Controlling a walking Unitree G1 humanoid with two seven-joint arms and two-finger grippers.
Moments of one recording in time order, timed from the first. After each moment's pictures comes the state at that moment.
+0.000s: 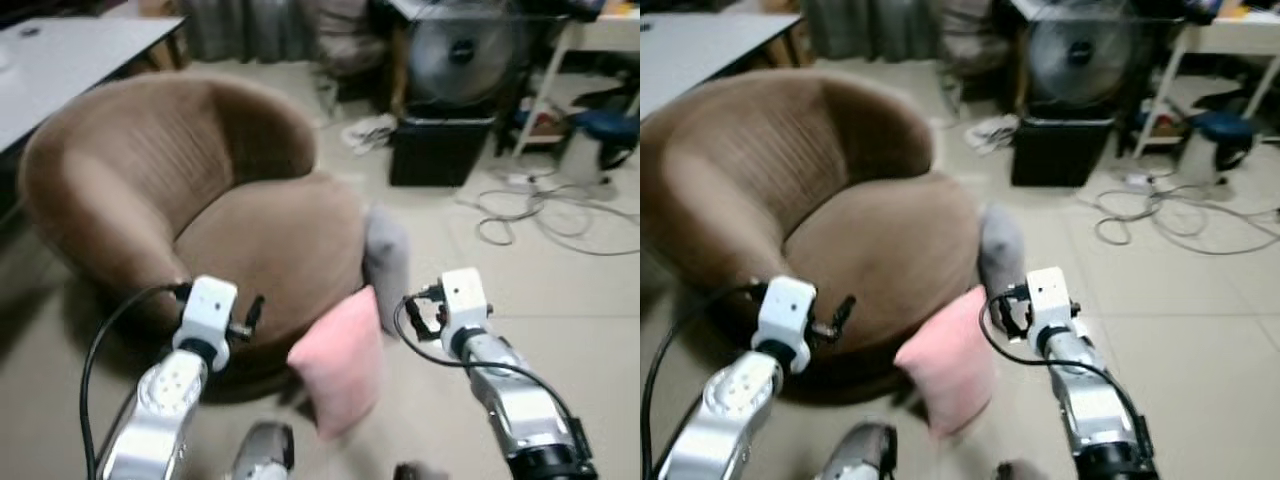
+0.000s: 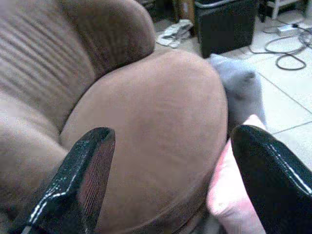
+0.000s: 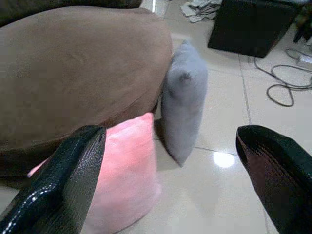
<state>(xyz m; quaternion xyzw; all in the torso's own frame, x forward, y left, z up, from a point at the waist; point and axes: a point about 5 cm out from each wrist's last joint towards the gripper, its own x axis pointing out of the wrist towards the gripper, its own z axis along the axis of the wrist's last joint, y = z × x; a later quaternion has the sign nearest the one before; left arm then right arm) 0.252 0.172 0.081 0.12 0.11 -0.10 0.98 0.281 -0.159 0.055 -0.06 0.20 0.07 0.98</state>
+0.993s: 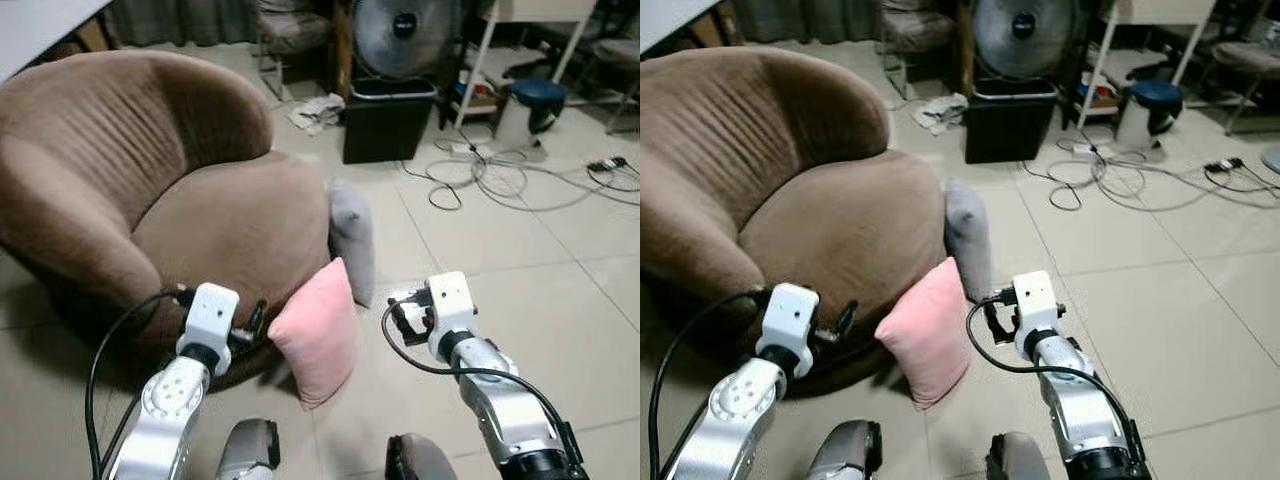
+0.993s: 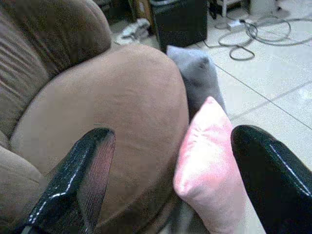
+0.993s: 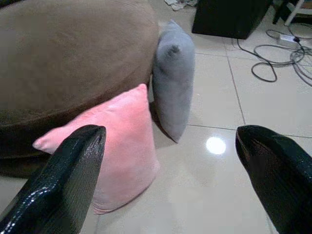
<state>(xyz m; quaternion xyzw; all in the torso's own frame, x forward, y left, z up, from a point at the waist) 0.247 0.169 0.064 0.12 0.12 -0.11 0.98 0.276 -0.150 0.052 -0.06 0.19 0.11 0.97</state>
